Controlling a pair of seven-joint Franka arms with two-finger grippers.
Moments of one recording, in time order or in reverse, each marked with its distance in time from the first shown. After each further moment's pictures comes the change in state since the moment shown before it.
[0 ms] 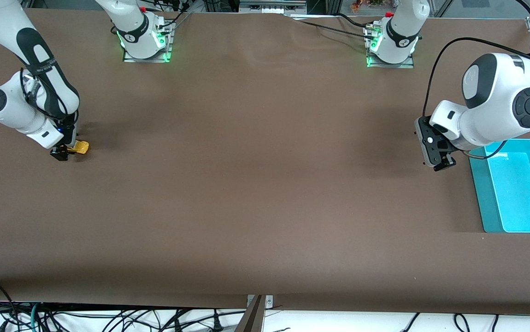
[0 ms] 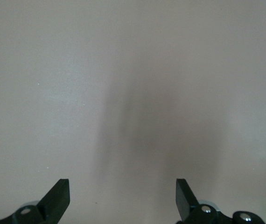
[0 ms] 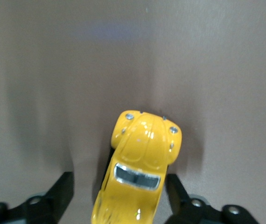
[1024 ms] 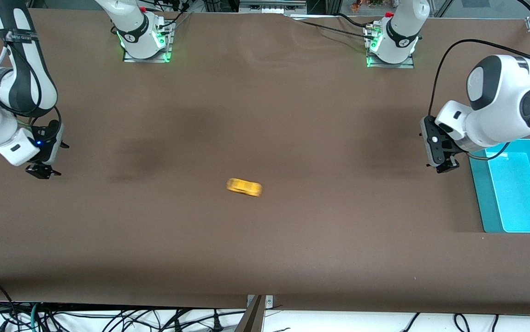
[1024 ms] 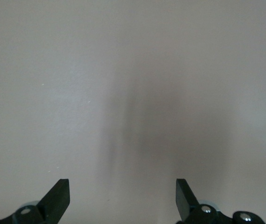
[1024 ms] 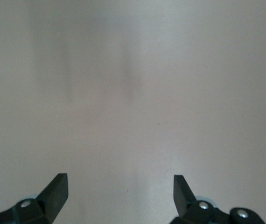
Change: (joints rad) left arm 0.042 0.009 0.006 -0.009 0.000 0.048 0.143; right arm 0.001 -0.140 0.190 0.308 -0.002 -0.355 0.370
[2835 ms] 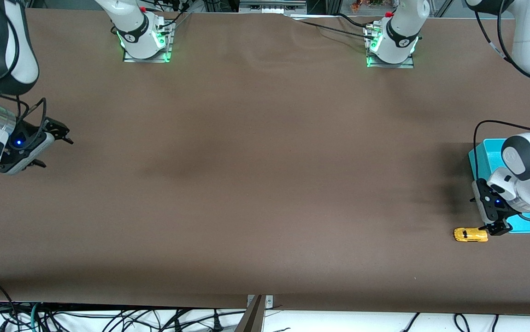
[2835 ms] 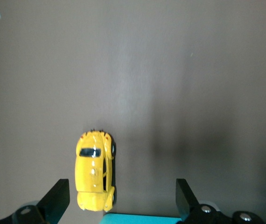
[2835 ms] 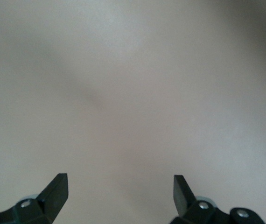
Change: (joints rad) left arm 0.212 0.536 0.062 0.399 -0.001 0.387 0.386; right arm 0.046 -0.107 0.084 0.199 -0.014 -0.374 0.889
